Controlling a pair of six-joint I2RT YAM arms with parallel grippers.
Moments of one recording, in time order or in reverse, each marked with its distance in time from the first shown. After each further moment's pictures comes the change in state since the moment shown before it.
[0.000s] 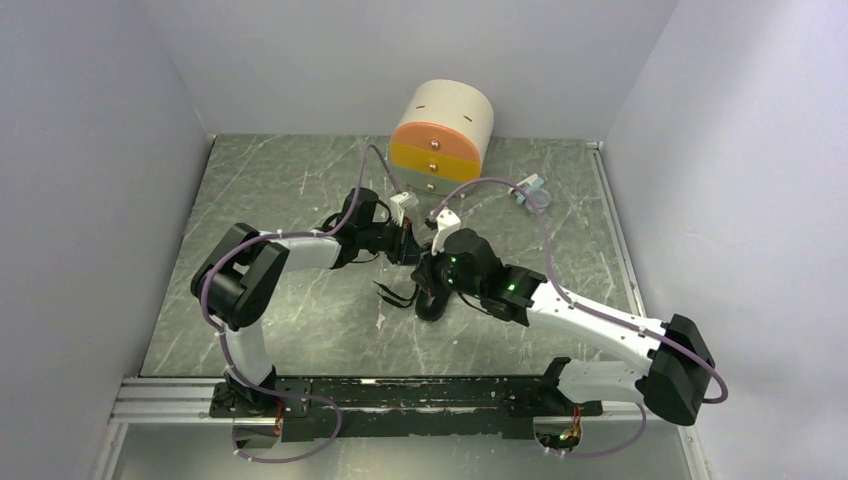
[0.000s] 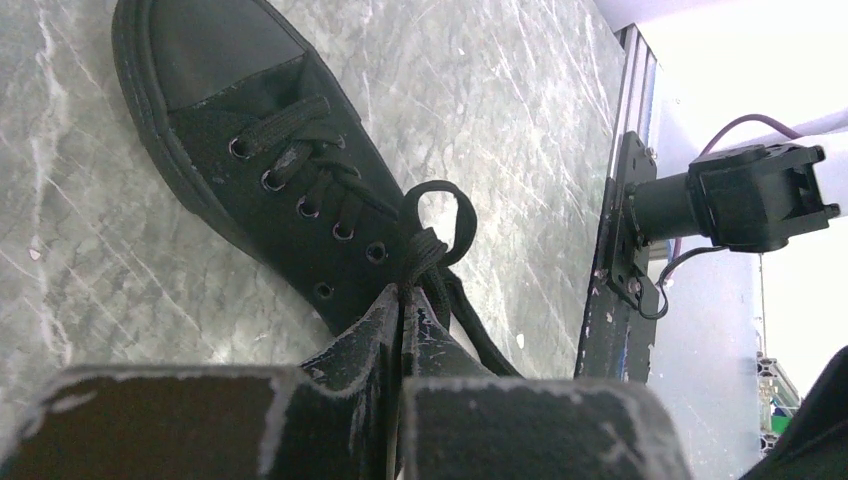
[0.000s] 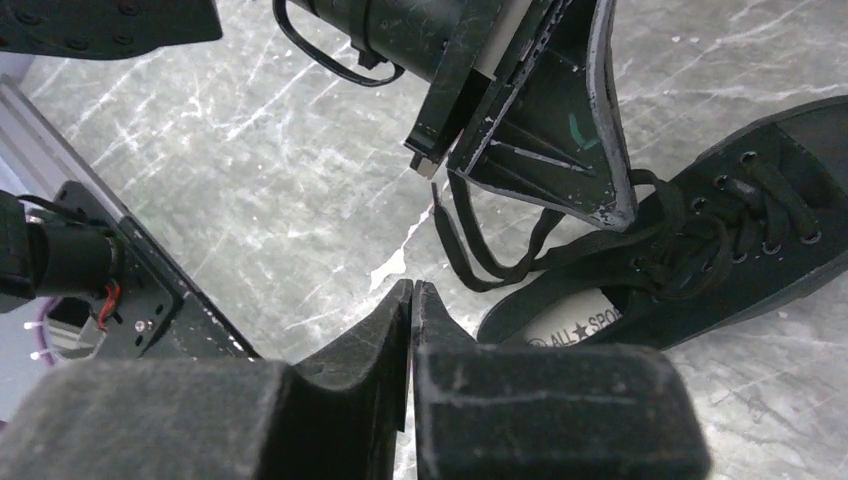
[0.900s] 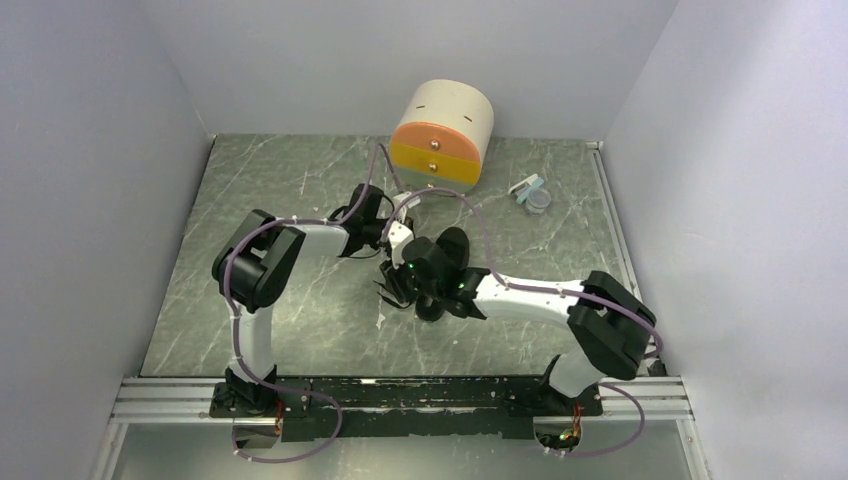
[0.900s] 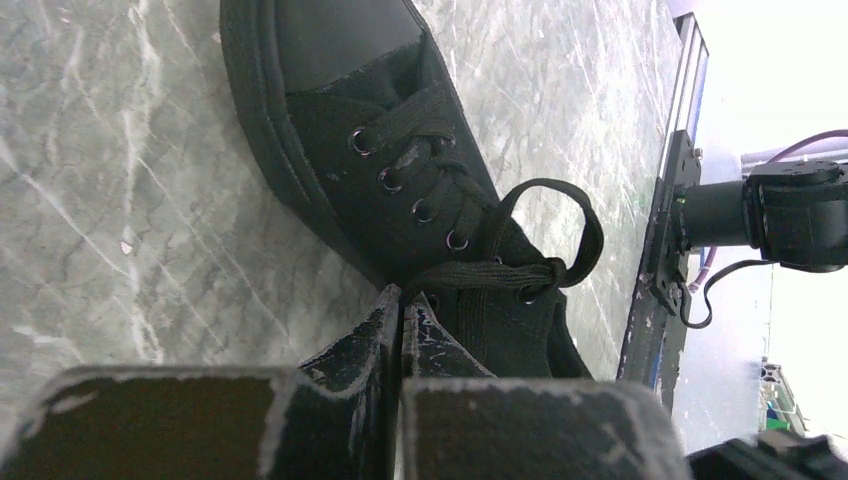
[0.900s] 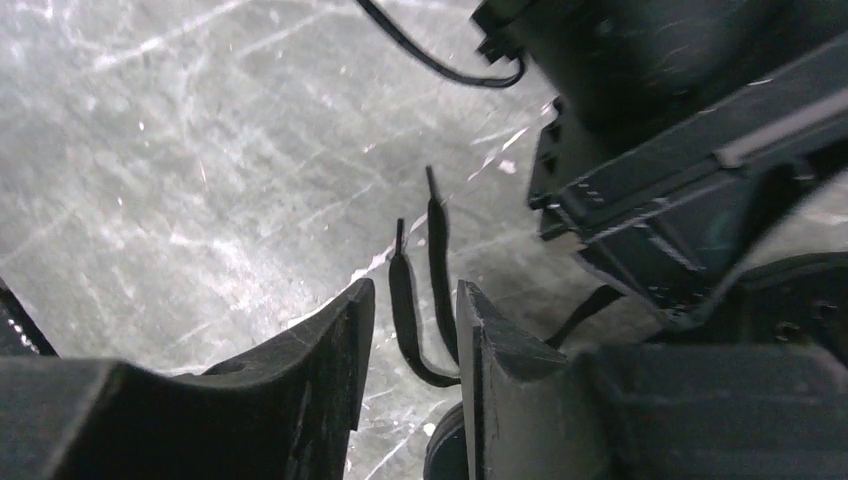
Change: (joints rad) left arm 0.035 0.156 0.127 -0.122 0.003 0.050; right arm 0.063 0.387 0.027 0.256 0.008 -0.278
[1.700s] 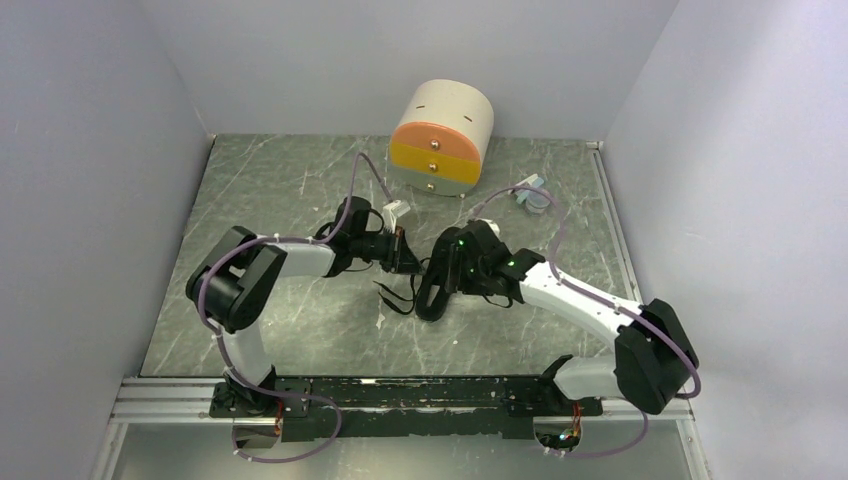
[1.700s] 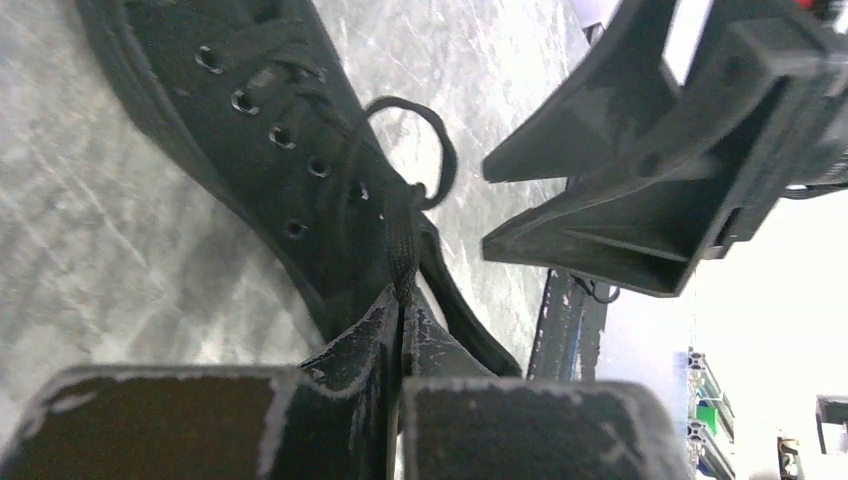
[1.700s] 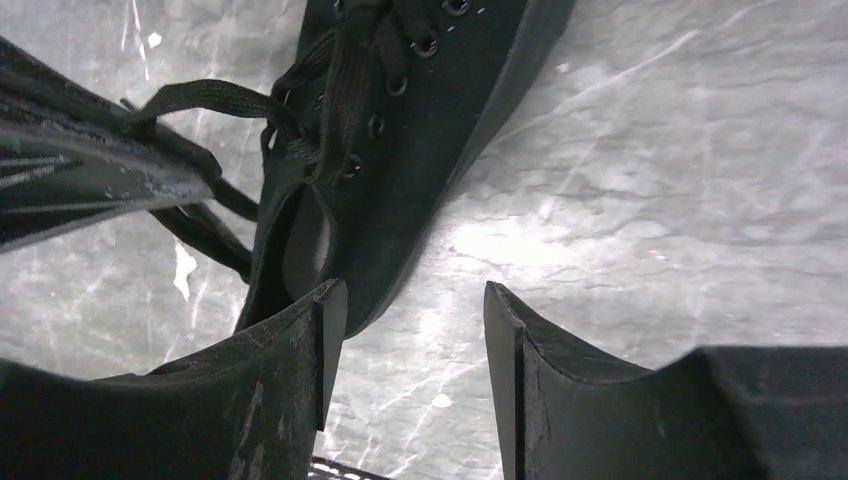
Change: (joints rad) left arm -0.013 -0.167 -0.205 0.166 0.042 -0.150; right arm -0.298 -0.263 -0.035 -0.581 0.059 0.537
